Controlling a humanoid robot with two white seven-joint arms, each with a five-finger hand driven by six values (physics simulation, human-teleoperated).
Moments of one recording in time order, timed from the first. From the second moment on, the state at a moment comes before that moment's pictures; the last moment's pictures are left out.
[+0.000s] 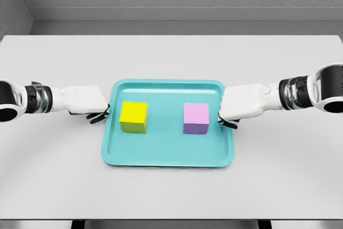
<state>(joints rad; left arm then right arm) -0.64 0.79 -0.75 -1.48 -0.56 -0.61 -0.61 -0.92 -0.88 1.06 -1.70 0.46 -0.61 0.61</state>
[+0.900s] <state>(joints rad) -0.67 0.74 -0.81 -1.48 -0.61 -0.59 -0.60 -0.96 -0.78 1.14 -1.57 0.48 -0.61 0.61</state>
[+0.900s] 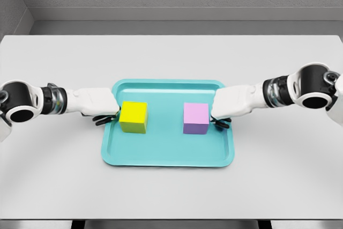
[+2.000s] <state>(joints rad) -0.69 0.70 -0.82 -1.45 -0.44 -0.61 -0.61 -1.00 -0.68 1.18 -1.46 0.51 -0.61 0.61</state>
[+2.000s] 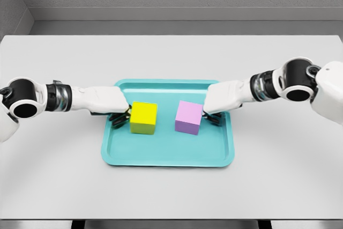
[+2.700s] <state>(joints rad) -0.69 0.64 -0.82 -1.38 -0.39 -0.61 -0.61 -1.01 -0.69 1.18 -1.46 0.51 -0.61 0.61</state>
